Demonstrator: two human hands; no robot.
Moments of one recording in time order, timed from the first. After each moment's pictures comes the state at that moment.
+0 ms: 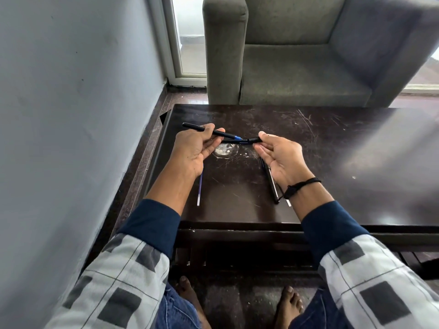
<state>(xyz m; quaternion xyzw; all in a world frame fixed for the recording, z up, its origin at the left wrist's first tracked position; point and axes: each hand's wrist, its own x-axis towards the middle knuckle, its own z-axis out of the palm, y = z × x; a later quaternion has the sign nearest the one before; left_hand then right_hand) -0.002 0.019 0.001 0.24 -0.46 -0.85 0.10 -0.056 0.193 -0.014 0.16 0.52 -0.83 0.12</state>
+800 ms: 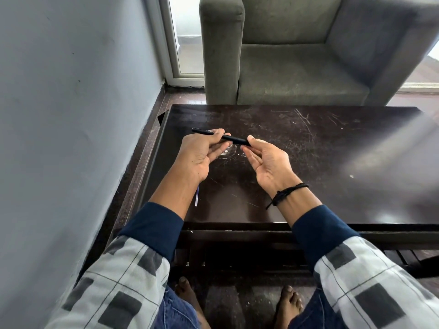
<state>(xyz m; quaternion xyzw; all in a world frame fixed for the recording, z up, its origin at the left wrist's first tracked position) -0.004 0.033 -0.004 0.25 -0.47 -0.85 0.07 -0.038 0.177 -0.021 0.19 0.44 -0.87 0.14</state>
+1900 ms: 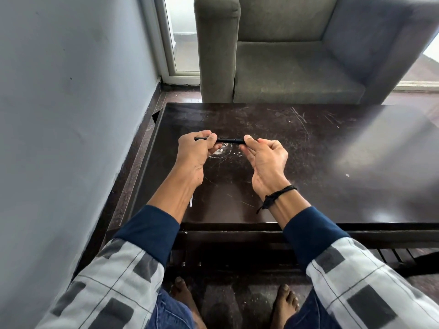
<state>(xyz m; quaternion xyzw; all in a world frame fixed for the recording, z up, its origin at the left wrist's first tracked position) -0.013 0.035 -0.028 0.26 -0.60 -0.74 0.15 -0.031 0.174 -0.022 0.17 0.48 -0.86 0.04</state>
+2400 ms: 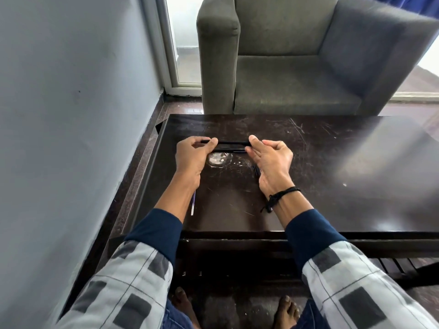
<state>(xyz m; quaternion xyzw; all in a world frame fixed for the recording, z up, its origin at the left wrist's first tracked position) -0.019 0.024 -0.024 0.27 -0.70 -0.64 0.19 -0.047 0.183 -0.010 0.14 0.51 -0.85 0.02</state>
